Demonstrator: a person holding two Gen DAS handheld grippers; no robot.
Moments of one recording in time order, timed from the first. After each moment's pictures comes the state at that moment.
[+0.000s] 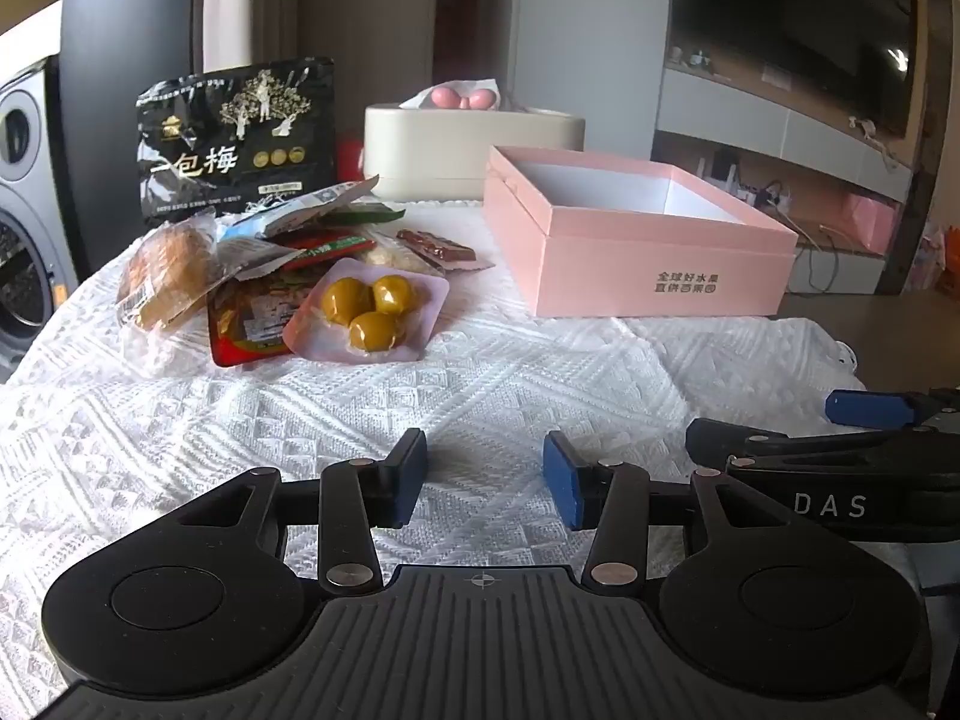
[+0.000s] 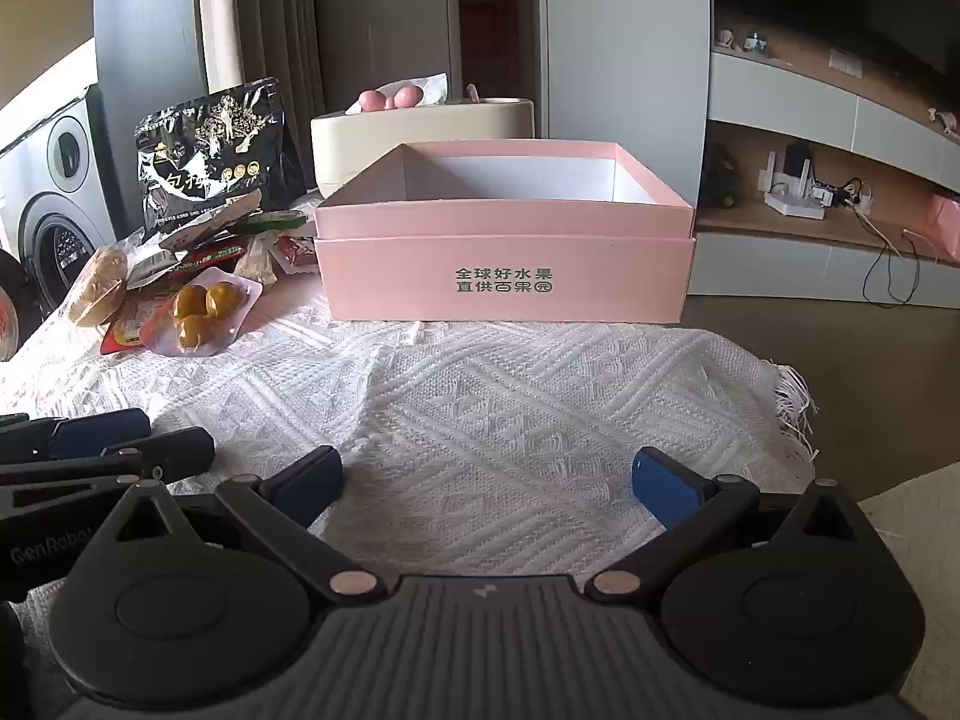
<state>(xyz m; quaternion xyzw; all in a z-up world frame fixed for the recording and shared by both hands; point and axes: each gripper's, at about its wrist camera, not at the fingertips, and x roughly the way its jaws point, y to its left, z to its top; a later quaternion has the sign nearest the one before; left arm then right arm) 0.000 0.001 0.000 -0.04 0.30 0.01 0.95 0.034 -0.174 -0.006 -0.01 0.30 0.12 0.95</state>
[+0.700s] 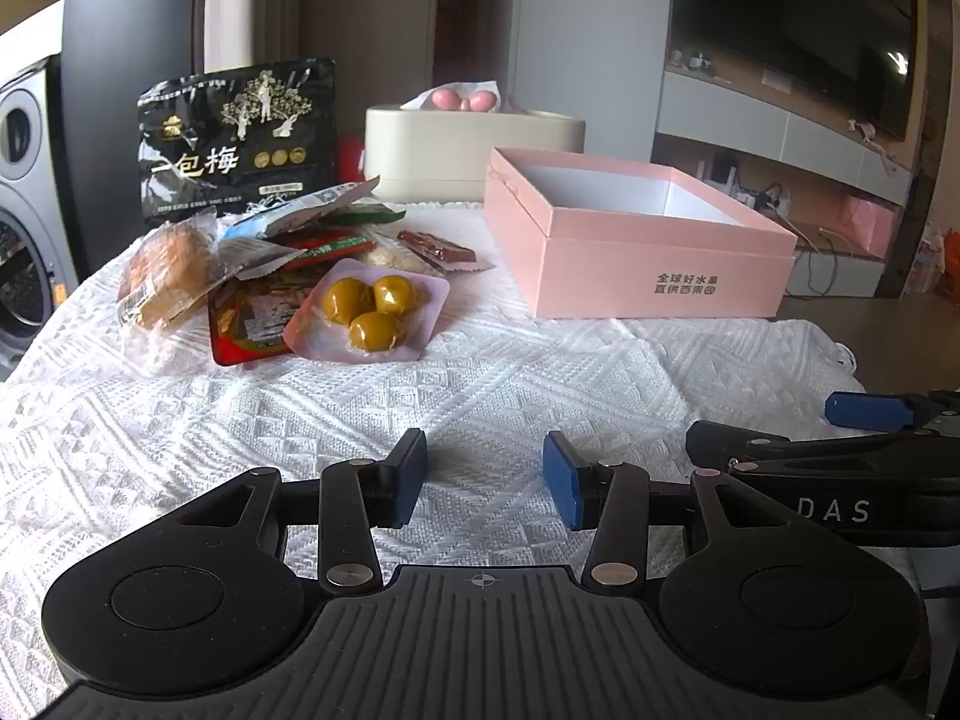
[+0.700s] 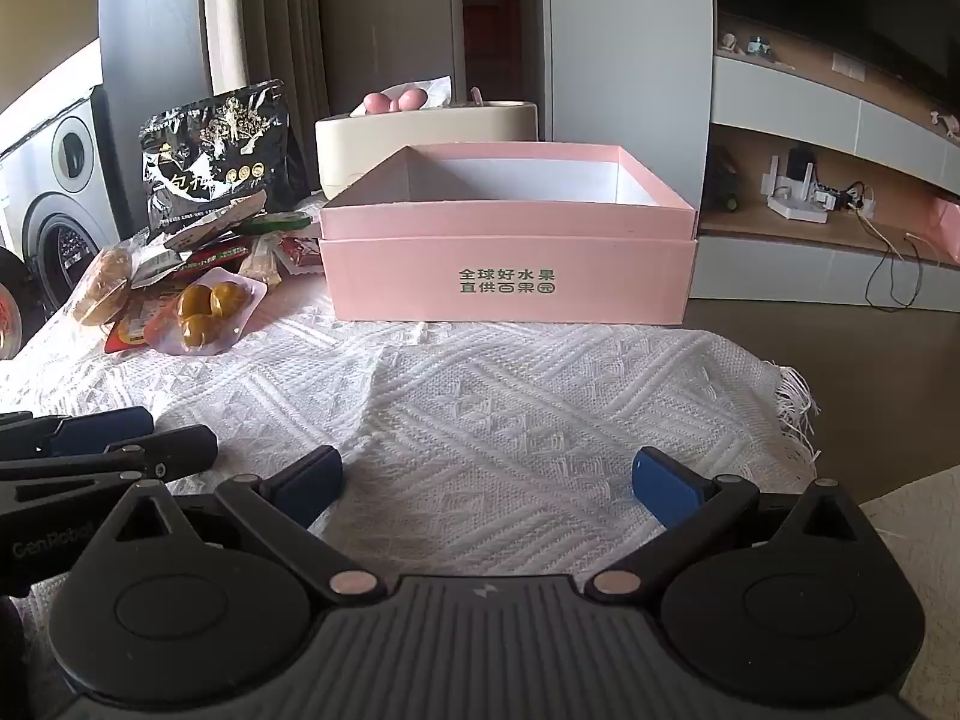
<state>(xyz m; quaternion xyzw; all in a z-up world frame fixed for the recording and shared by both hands) 0.000 0.000 0.000 -0.03 0.29 0.01 0.96 0.033 -0.173 -0.005 -0.01 0.30 0.12 0.95</state>
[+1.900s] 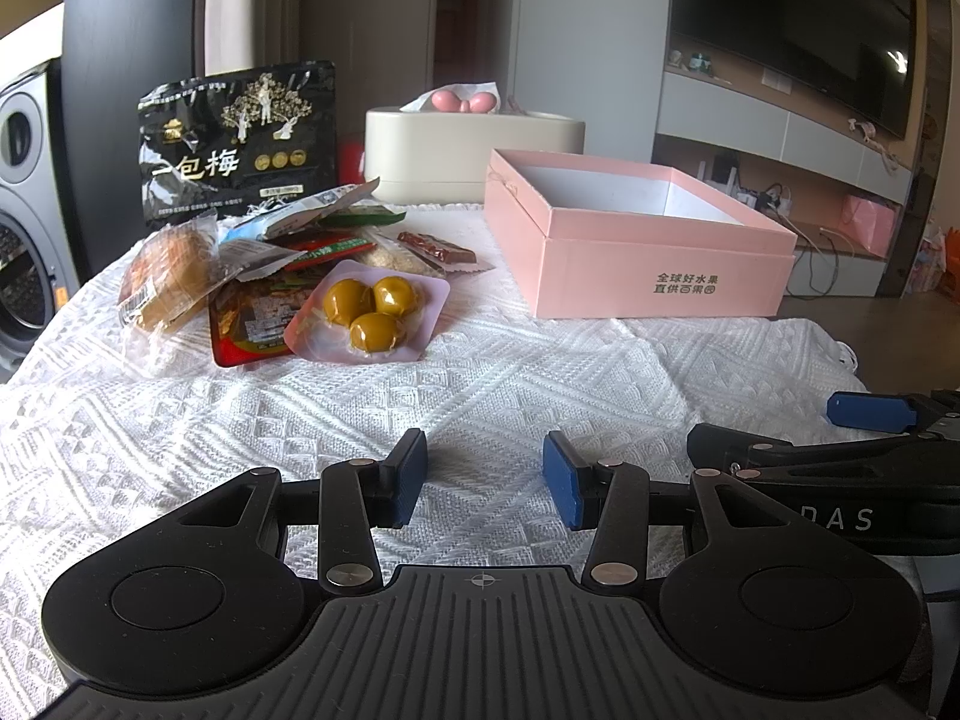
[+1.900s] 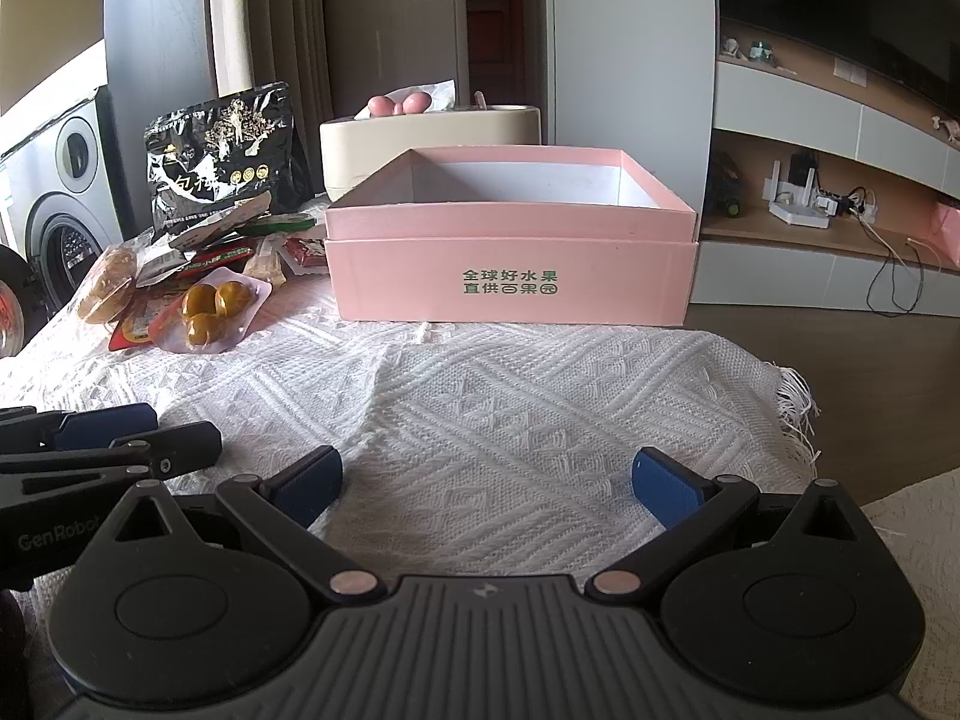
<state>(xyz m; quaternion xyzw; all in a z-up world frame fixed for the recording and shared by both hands) 0.001 -0.001 0.000 -0.03 0.29 0.01 0.96 0.030 -0.174 -0.004 -0.01 0.30 0.12 0.95</state>
